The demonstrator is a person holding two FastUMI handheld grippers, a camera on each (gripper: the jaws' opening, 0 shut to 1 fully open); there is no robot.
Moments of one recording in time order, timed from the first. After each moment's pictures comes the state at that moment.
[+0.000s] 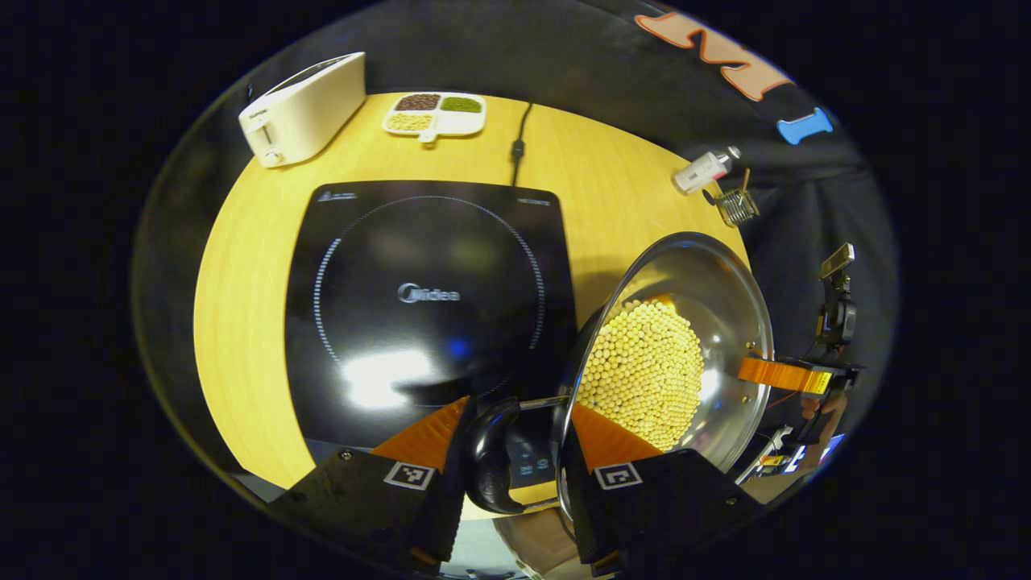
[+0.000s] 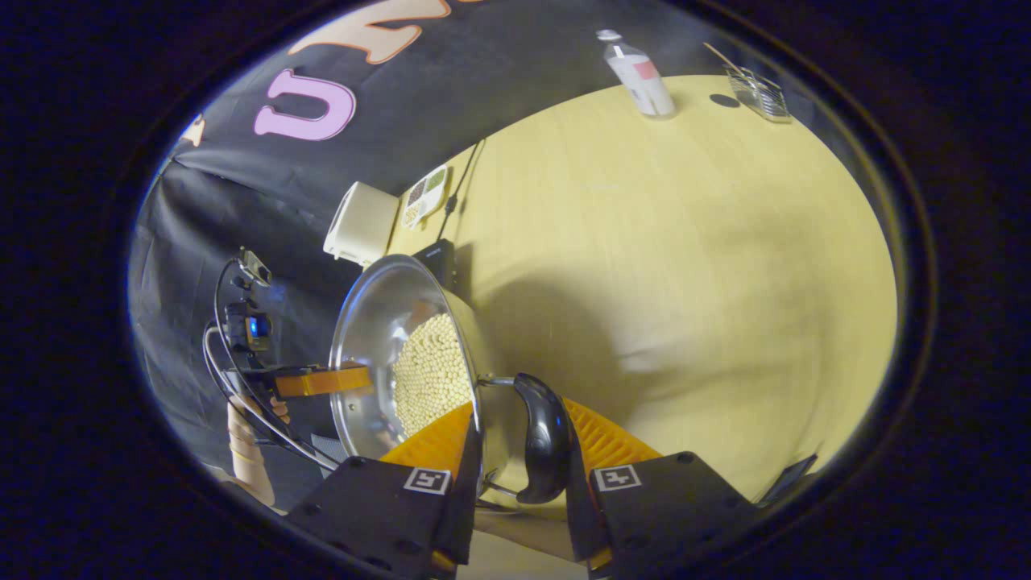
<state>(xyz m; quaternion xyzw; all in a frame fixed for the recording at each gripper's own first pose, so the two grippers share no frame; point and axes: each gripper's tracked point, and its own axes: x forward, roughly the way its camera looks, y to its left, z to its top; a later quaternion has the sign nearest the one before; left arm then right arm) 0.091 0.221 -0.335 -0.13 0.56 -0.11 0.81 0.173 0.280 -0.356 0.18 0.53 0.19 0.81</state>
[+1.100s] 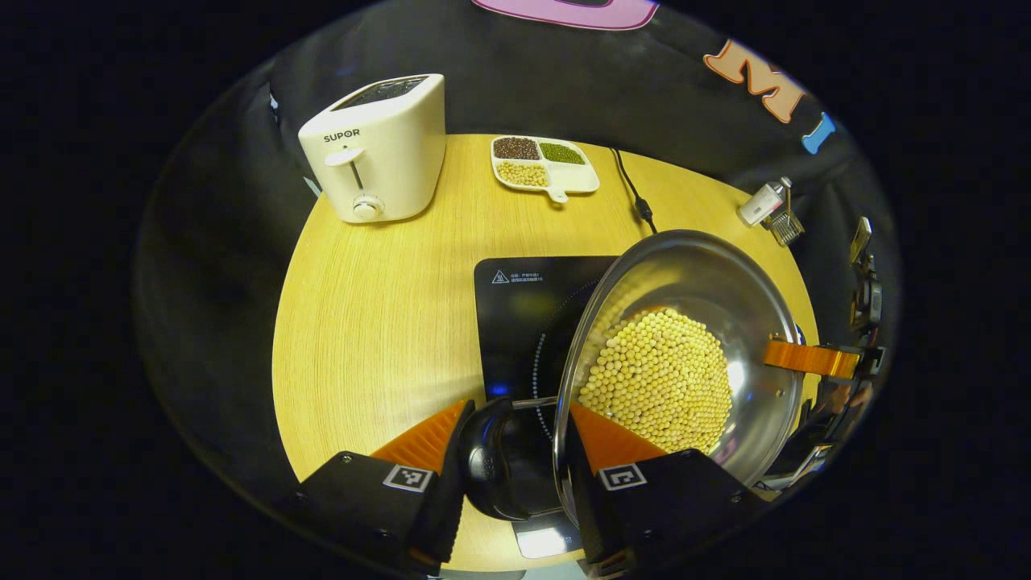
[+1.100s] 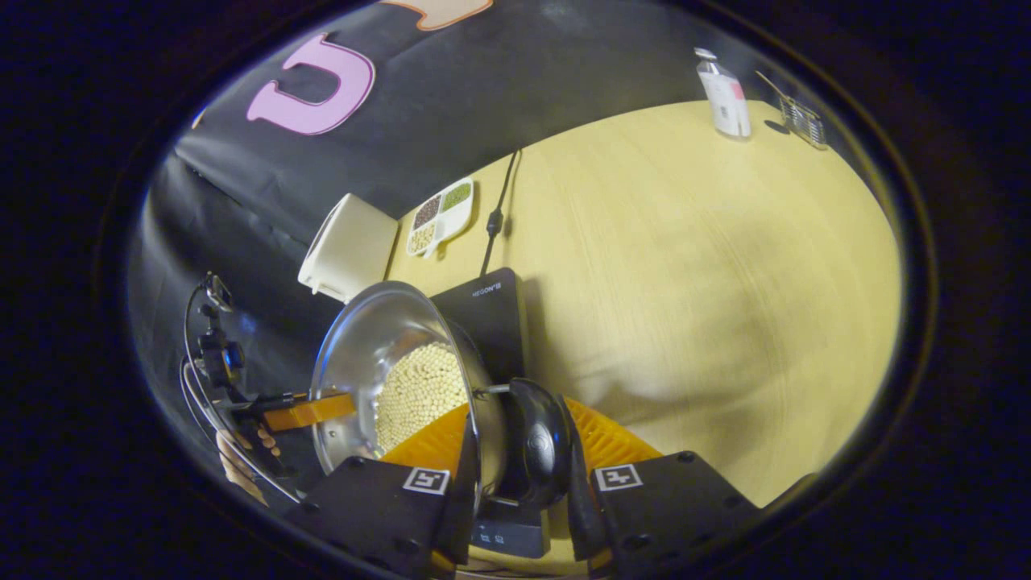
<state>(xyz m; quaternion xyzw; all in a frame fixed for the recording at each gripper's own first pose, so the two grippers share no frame) 0.172 0.378 -0.365 -0.05 0.49 -0.08 0.86 0.245 0.427 -0.394 0.18 0.47 0.12 0.86</state>
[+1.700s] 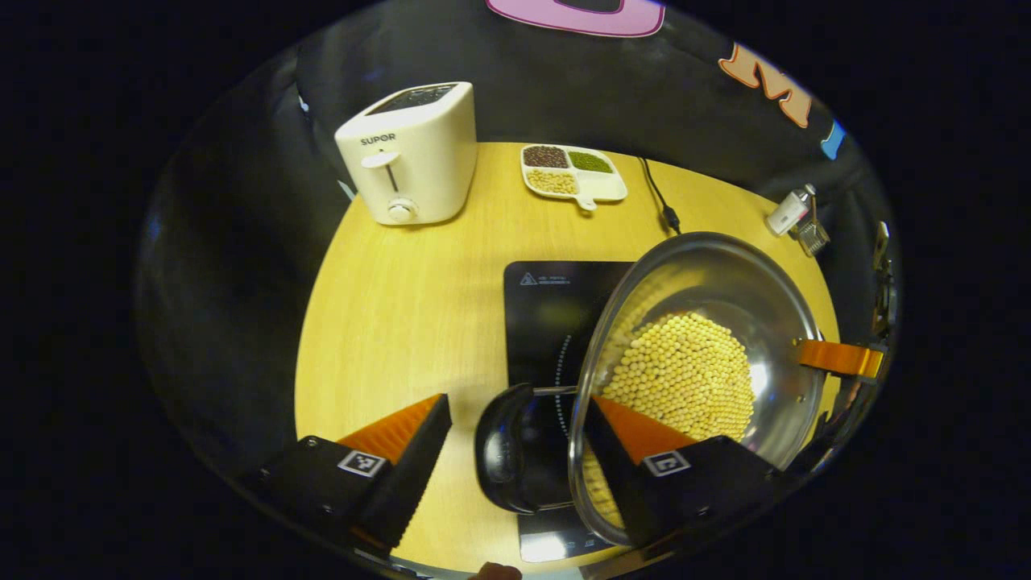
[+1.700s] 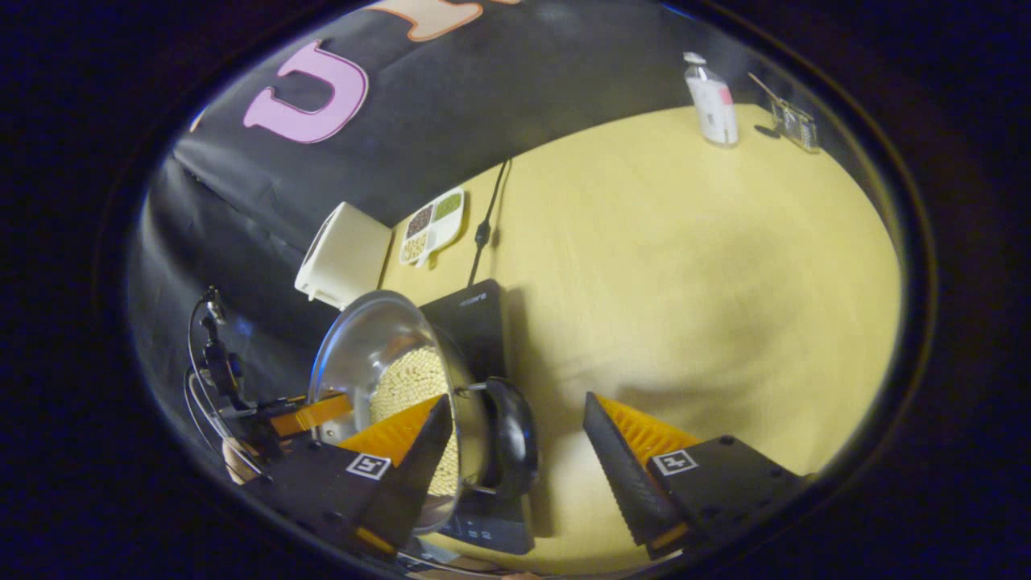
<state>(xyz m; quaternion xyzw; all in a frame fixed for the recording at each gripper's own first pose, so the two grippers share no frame) 0.165 0.394 -0.357 -0.04 0.47 -0.01 0.88 0.244 0.394 -0.375 0.17 0.45 0.11 0.87</state>
